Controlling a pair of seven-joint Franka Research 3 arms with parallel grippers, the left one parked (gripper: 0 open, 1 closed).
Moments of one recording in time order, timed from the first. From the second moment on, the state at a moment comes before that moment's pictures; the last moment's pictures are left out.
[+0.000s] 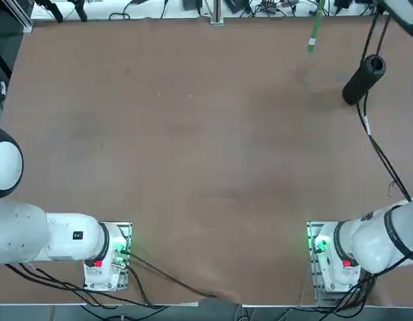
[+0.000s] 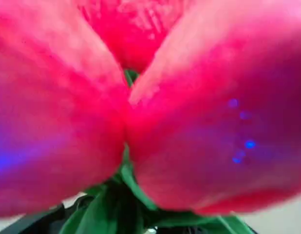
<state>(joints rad) 0.39 0.03 -0.08 -1.48 -0.24 1.74 0.66</state>
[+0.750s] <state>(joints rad) 0.04 0.05 -0.34 -1.48 -0.03 1.90 -0.10</state>
